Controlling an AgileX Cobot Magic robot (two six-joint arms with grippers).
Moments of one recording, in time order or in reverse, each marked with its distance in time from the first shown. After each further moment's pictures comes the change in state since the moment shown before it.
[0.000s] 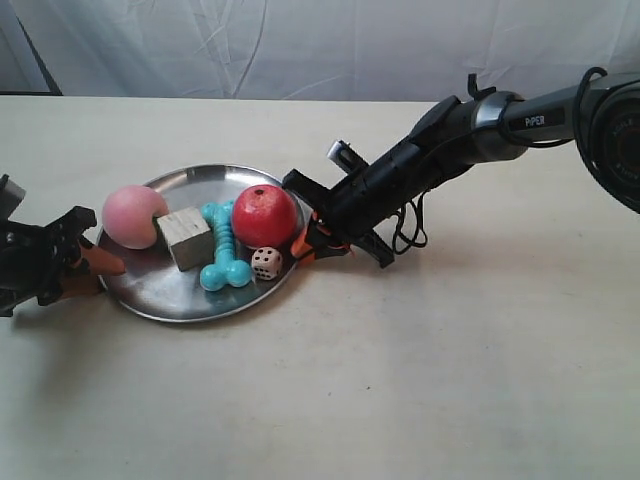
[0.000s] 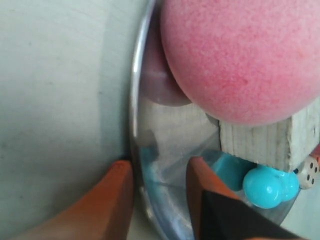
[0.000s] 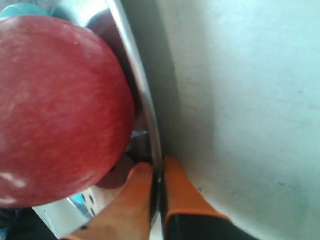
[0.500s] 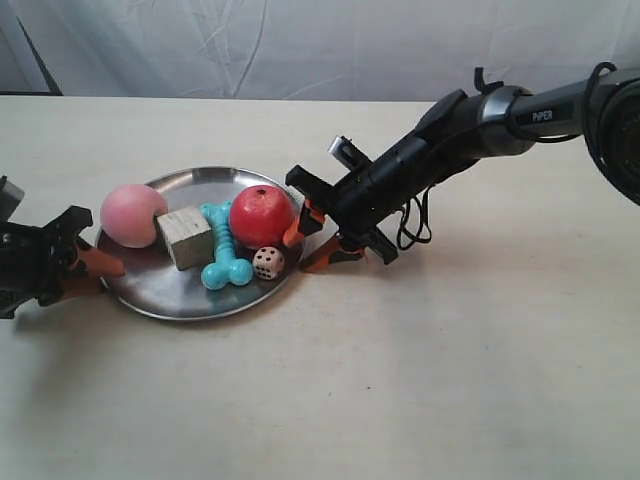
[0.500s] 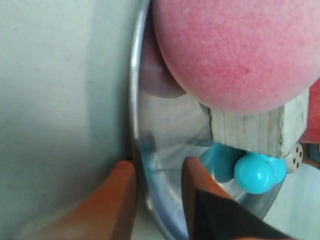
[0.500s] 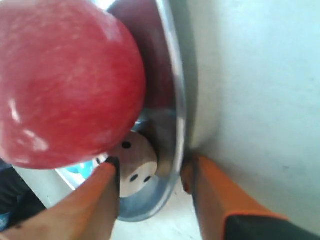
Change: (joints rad) left arm 0.015 0.000 0.000 0.011 -0.055 0.000; right arm -0.022 -0.008 -0.004 -0.008 0.045 -0.021
